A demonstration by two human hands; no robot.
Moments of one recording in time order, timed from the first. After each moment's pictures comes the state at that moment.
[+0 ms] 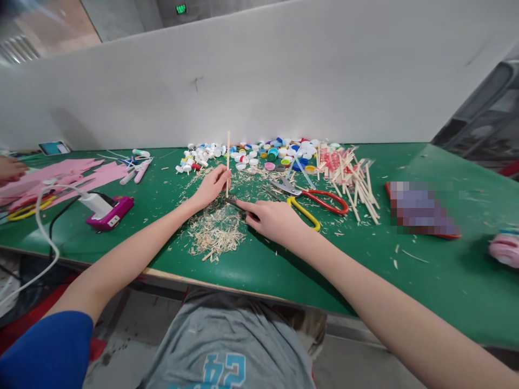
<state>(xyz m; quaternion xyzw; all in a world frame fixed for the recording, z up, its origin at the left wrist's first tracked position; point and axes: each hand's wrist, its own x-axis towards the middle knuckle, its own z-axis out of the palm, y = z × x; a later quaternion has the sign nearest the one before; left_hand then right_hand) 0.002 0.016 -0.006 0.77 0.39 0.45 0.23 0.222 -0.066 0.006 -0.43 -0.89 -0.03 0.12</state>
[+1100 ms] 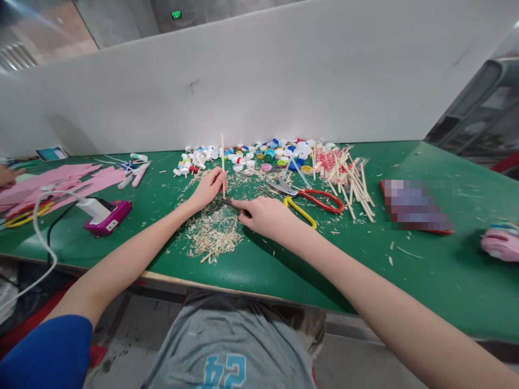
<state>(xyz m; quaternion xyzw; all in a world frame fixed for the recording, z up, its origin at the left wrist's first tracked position) 0.001 0.017 -0.007 0.77 0.41 0.44 0.22 0.210 -0.068 0.026 -0.46 -0.88 0.02 0.11</state>
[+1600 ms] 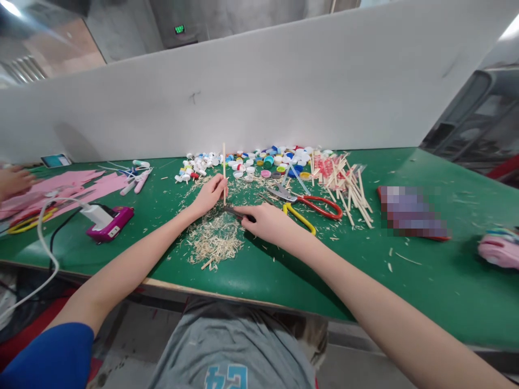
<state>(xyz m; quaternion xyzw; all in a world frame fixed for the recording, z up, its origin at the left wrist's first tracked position) 0.003 0.015 -0.003 0.77 0.41 0.44 0.23 0.213 -0.068 0.028 -0.47 -0.86 0.14 0.12</state>
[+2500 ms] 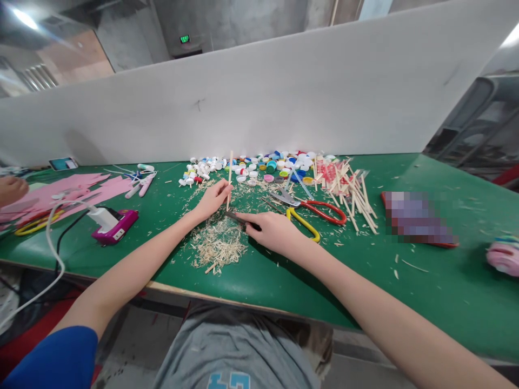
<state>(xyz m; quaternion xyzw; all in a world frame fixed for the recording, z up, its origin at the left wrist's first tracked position) 0.002 0.014 -0.004 0.77 0.42 0.42 0.24 0.218 -0.069 0.017 -0.46 -0.88 0.07 0.12</state>
